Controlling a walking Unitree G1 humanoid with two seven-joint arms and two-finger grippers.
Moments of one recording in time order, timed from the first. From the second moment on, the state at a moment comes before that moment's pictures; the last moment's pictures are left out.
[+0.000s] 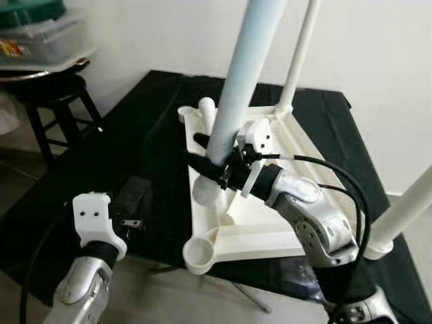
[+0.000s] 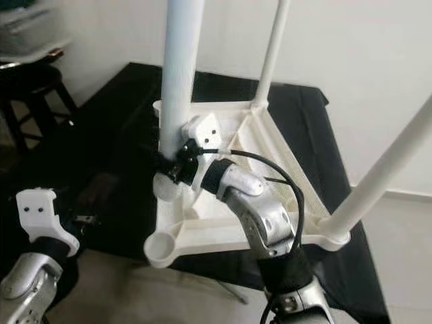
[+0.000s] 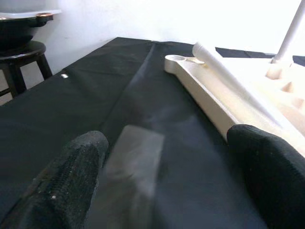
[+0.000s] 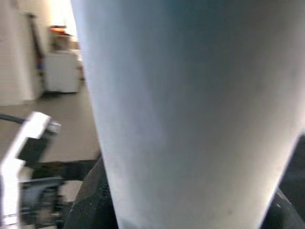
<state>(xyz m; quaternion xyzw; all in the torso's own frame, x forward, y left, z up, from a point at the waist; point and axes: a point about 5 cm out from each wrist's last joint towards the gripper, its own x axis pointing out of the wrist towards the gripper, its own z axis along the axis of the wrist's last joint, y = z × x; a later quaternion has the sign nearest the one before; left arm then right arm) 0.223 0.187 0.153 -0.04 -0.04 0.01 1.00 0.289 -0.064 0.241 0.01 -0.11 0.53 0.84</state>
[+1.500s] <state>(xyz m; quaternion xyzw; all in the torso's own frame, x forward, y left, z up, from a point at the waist) 0.211 0.202 0.154 0.07 -0.03 0.01 1.00 0.300 -0.090 0.233 -0.11 -0.06 0.66 0.74</state>
